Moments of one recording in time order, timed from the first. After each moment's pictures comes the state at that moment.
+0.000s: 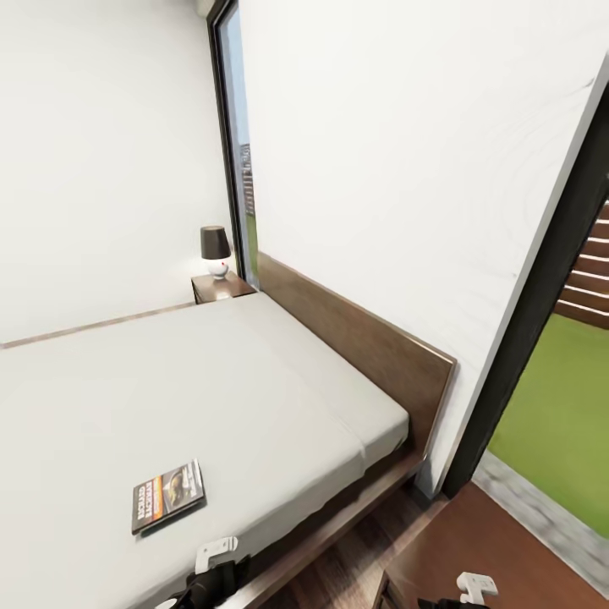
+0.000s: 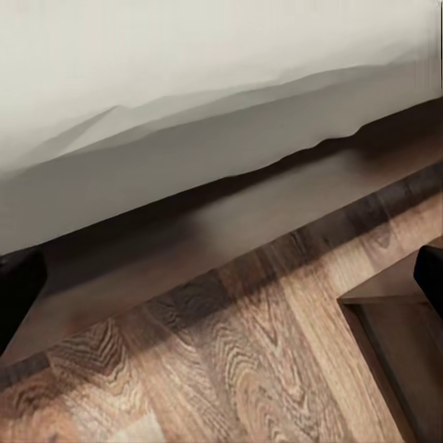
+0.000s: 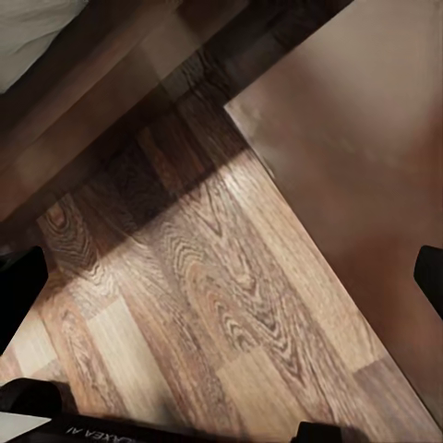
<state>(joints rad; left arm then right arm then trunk) -0.39 -0.08 0.21 -0.32 0.06 -0.08 -0.20 -0.43 -0.21 -0.16 -0.13 -0.04 0.02 0.54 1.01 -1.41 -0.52</state>
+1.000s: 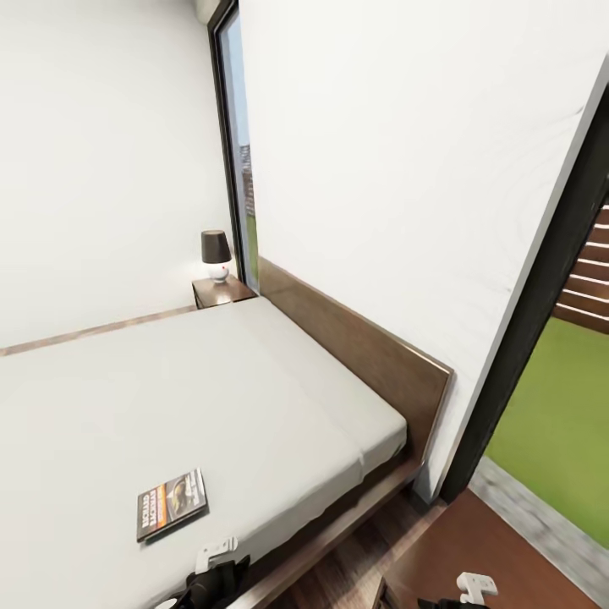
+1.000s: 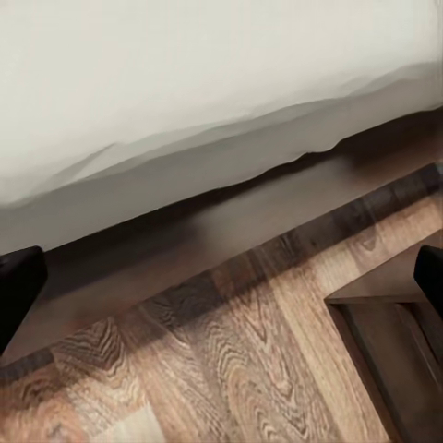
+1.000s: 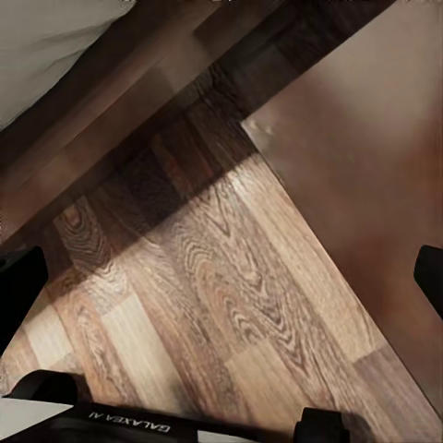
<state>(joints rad) -0.39 -0.08 0.21 -0.32 0.06 -0.08 -0.20 -0.43 -0.21 -0.16 -0.13 -0.04 0.02 0.54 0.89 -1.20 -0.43</state>
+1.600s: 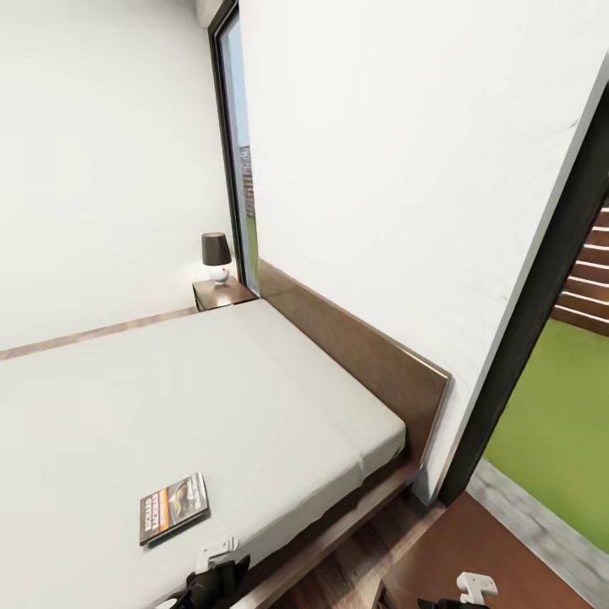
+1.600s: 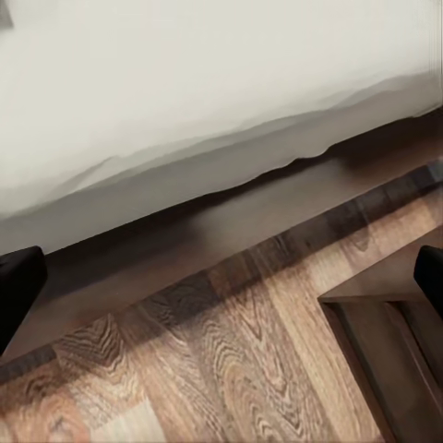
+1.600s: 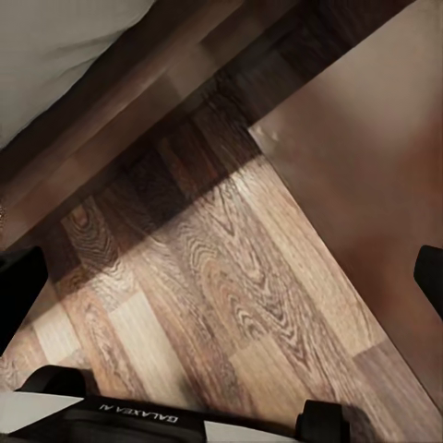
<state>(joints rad) -0.39 -0.08 0.21 -0.32 0.05 -0.08 -0.20 -0.43 -0.21 -0.16 -0.13 -0.04 0.02 0.54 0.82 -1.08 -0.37</state>
